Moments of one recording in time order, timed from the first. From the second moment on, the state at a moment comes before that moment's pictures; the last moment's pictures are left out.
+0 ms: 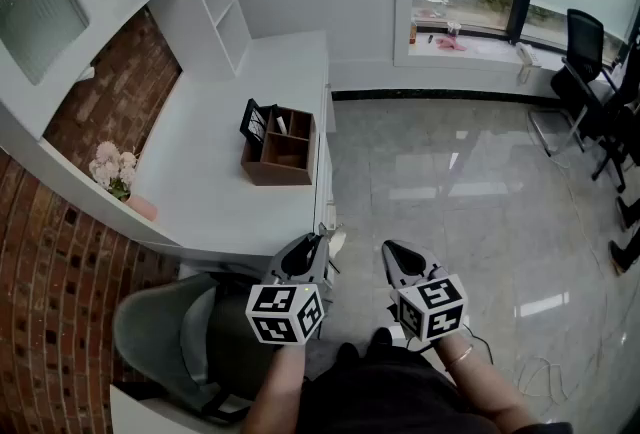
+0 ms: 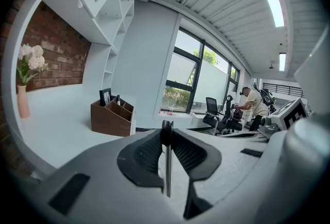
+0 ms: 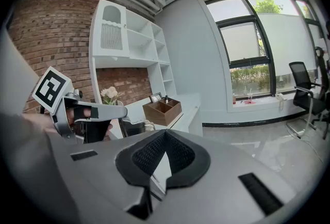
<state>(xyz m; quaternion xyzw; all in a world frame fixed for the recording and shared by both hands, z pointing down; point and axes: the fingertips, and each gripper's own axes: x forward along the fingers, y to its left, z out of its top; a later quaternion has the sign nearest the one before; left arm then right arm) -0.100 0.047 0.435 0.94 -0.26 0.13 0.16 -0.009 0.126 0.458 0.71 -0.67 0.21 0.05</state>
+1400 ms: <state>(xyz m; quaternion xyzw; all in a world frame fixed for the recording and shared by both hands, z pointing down) -0.050 -0.013 0.413 0.93 -0.32 0.10 0.15 0.059 0.076 0.454 0.69 -0.70 0.19 0.04</state>
